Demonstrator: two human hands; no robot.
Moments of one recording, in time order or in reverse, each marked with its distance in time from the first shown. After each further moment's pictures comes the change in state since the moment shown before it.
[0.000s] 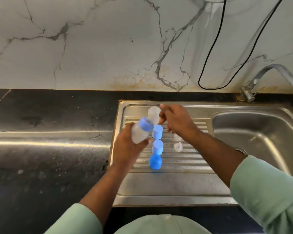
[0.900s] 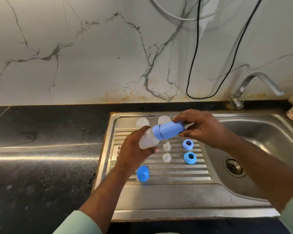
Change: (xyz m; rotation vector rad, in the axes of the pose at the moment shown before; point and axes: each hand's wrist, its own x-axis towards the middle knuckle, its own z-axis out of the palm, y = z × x) left_hand 0.009 0.053 0.043 -0.035 -0.160 0.190; right_hand -0.034 0.034 -0.133 -0.166 -0.159 -0.392
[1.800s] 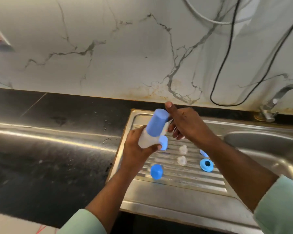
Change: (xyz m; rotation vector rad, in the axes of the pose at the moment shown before) left_hand -0.025 -0.006 -0.032 -0.169 0.288 -0.124; right_hand 0.059 -0.074 0.059 0.291 0.004 0.352
